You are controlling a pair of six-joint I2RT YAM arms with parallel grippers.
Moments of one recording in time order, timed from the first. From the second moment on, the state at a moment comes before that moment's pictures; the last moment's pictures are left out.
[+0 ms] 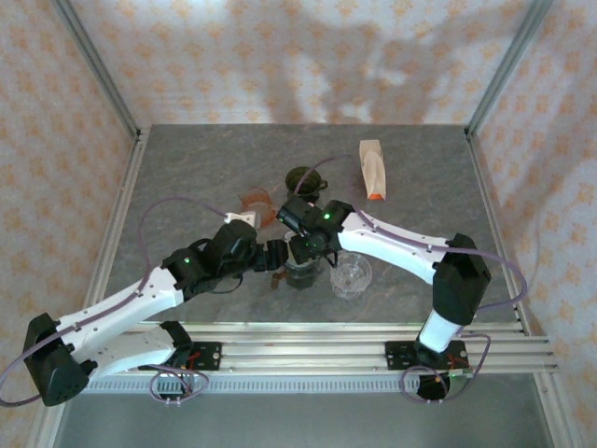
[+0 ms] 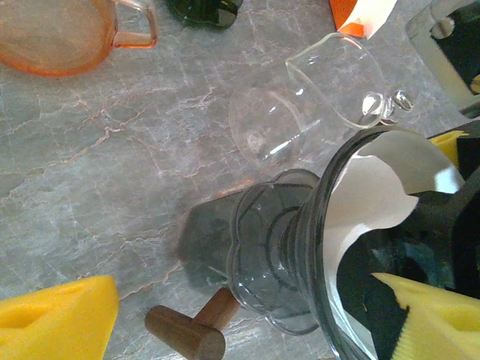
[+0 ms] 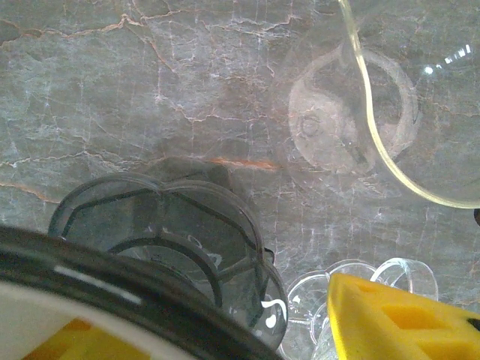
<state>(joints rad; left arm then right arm) -0.78 1.00 0.78 -0.53 -0.10 -0.81 0.95 1.68 1.39 -0.99 0.18 0.52</state>
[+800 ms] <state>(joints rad) -0.78 1.00 0.77 -0.53 -0.11 -0.81 0.95 1.68 1.39 -0.99 0.19 0.53</state>
